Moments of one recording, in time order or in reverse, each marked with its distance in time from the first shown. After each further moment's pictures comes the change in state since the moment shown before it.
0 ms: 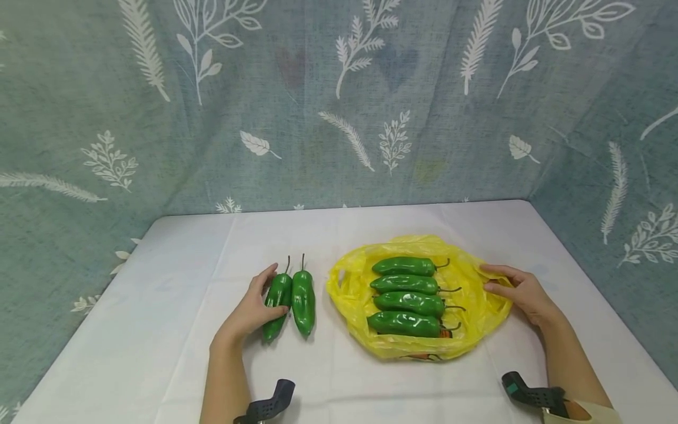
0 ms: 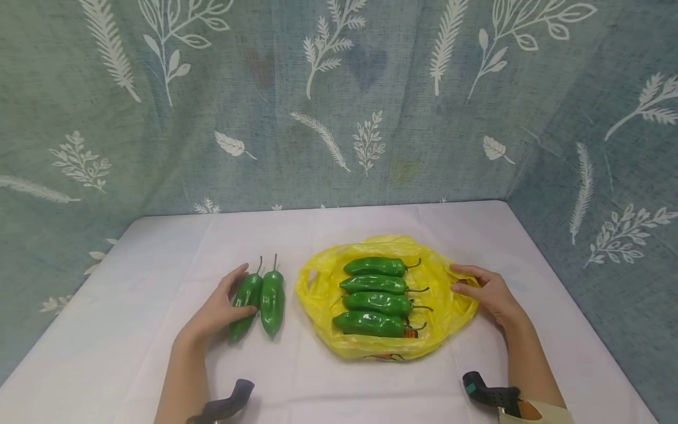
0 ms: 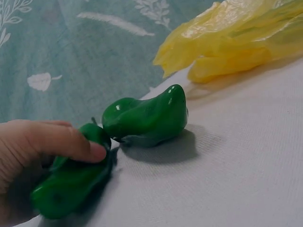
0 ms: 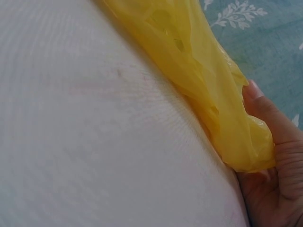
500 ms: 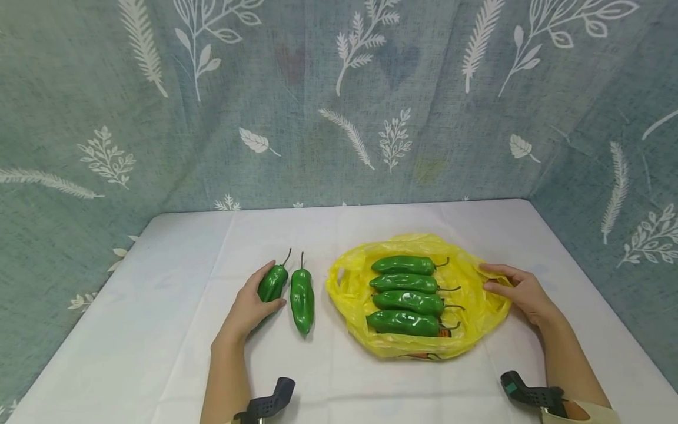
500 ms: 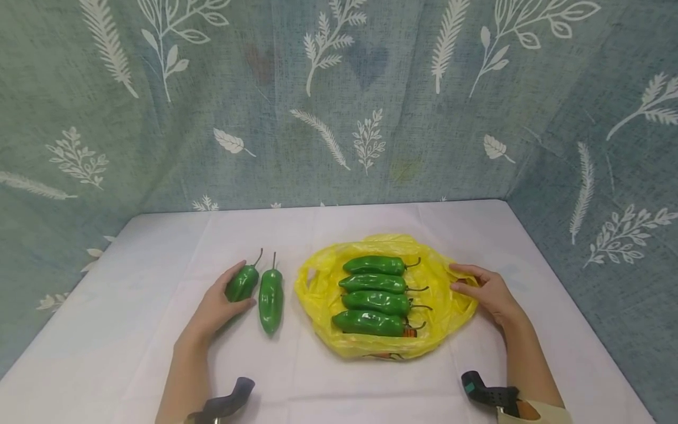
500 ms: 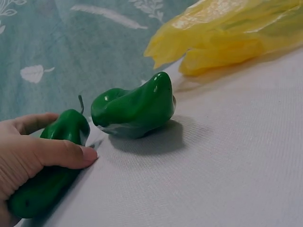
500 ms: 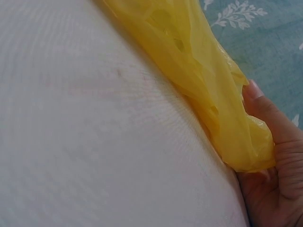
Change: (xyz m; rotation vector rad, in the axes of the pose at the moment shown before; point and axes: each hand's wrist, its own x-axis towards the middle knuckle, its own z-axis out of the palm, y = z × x) left_hand 0.010 -0.017 0.004 0.118 0.153 -0.010; right_hand 0.000 0.001 0.001 -0.005 0.007 -0.010
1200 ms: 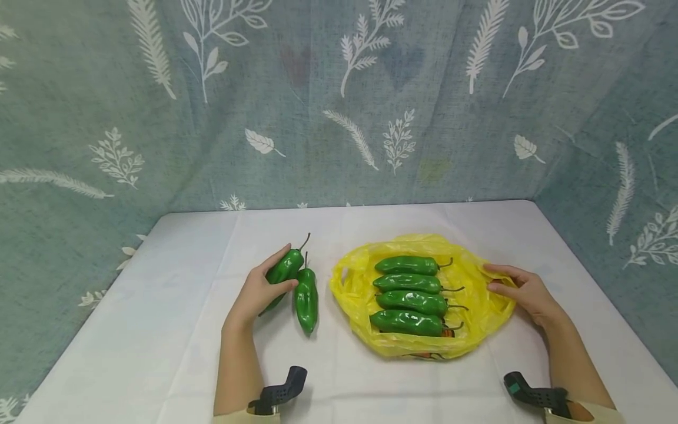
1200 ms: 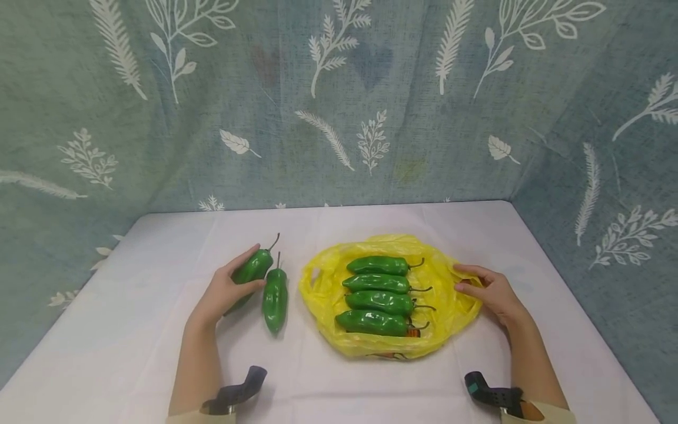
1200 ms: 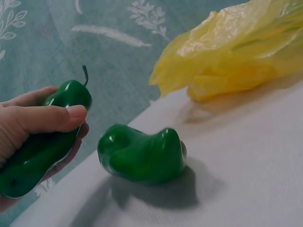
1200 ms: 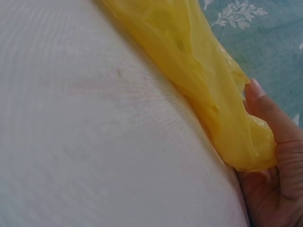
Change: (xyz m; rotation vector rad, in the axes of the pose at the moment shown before) left_hand 0.006 0.036 -0.012 -0.118 -0.050 0.060; right_hand 0.000 -0.001 -0.002 -0.036 -0.008 0.035
